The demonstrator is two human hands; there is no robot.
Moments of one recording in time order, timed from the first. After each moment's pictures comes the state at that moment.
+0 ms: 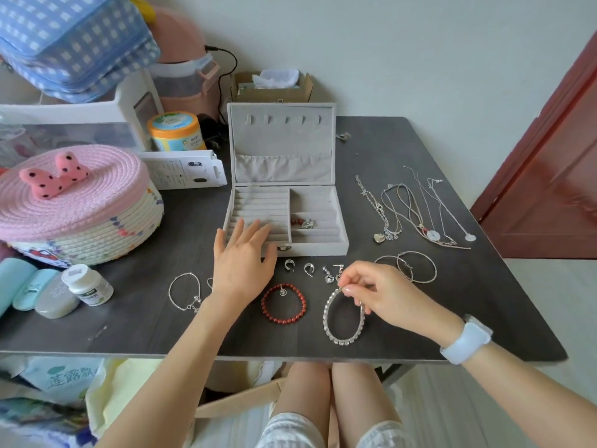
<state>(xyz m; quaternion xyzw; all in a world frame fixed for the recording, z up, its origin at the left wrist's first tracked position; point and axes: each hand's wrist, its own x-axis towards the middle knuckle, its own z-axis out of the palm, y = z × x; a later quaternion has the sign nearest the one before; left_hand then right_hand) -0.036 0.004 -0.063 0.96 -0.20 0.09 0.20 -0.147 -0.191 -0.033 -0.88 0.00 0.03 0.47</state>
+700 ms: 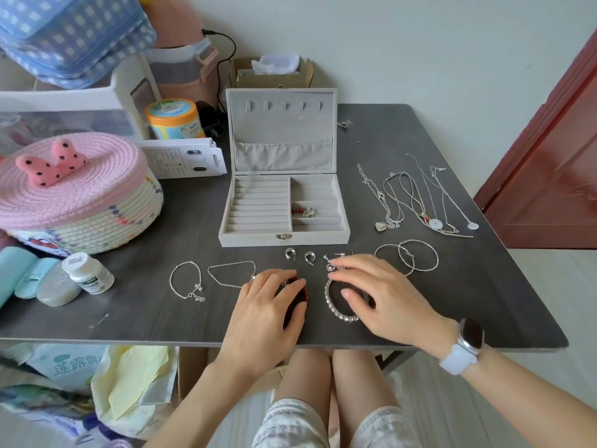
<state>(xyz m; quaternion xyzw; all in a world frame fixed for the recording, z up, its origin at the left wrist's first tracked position) -0.118 0.015 -0.086 0.91 -0.33 0.12 0.23 -0.161 -0.192 -0.065 -0.95 -0.16 -0.17 0.21</state>
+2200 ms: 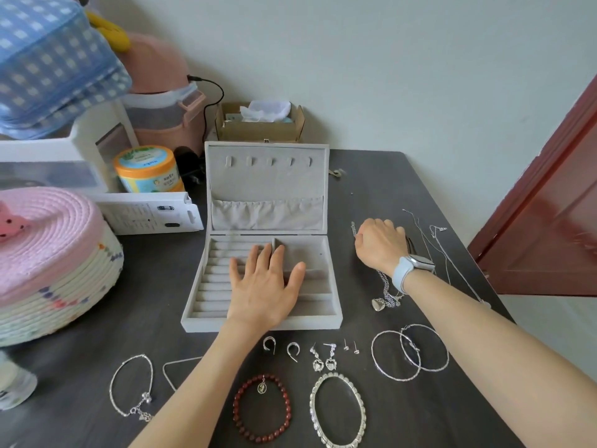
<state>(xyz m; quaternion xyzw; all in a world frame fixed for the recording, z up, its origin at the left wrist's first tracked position) 0.023 -0.071 -0.056 0.97 -0.17 -0.03 0.19 0.035 -0.280 -0.039 -0.98 0.19 -0.06 0.05</state>
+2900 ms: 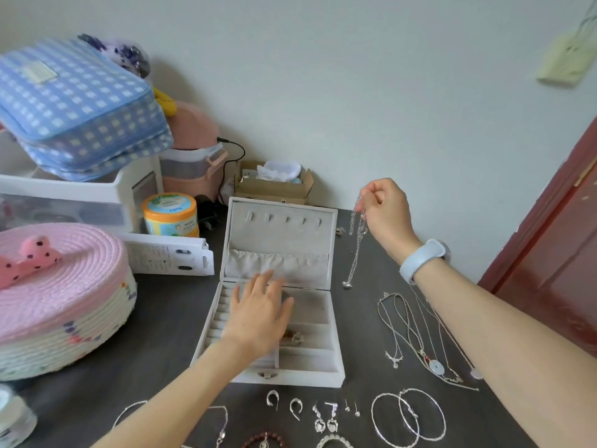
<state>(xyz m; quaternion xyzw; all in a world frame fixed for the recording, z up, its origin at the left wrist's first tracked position) 0.044 -0.049 -0.028 0.95 -0.23 0.04 0.22 0.058 -0.244 0.098 -0.83 0.07 -0.34 0.44</state>
